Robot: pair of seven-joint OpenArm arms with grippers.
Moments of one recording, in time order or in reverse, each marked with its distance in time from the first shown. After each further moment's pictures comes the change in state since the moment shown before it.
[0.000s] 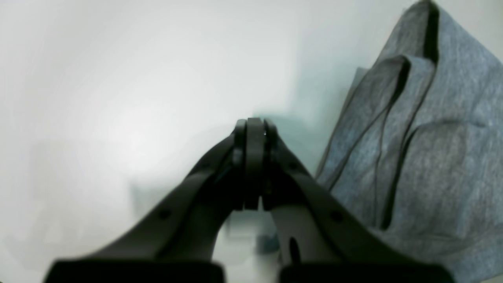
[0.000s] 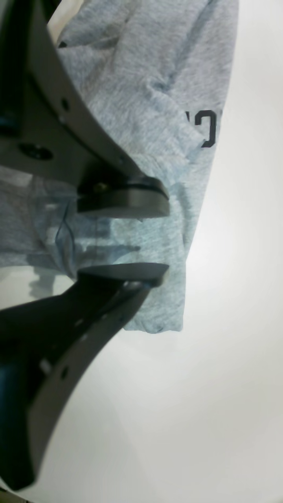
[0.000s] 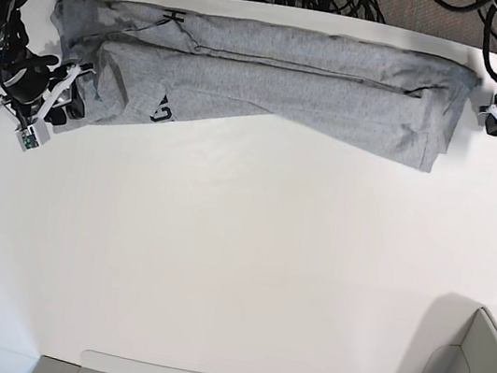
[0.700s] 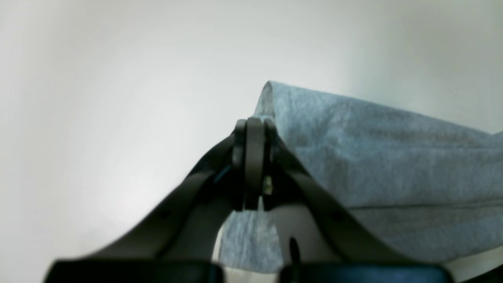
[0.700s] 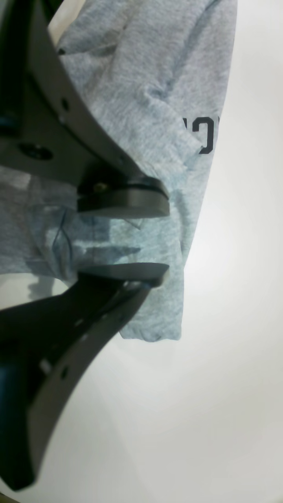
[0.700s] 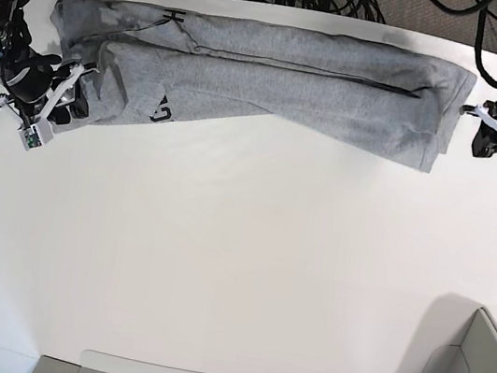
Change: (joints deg) left arm 5.9 4.6 2.7 26.0 -9.5 3.5 4.1; right arm -0.2 -0.8 -0.1 0.0 0.0 0.0 0.0
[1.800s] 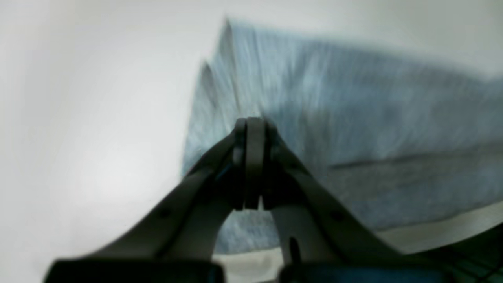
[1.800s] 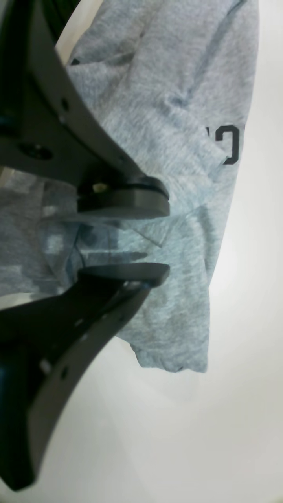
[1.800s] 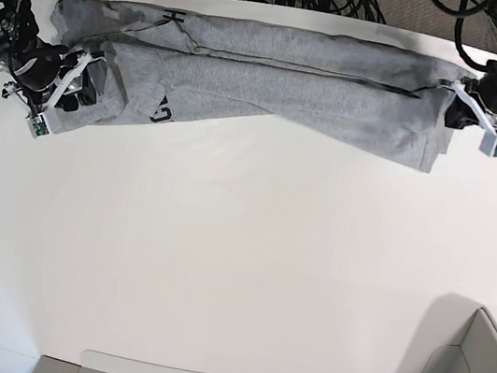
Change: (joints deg) left arm 2.1 2.9 4.7 -6.4 3.6 -3.5 -0.8; right arm -2.8 -1.3 0.2 0.1 -0.1 0.0 0.0
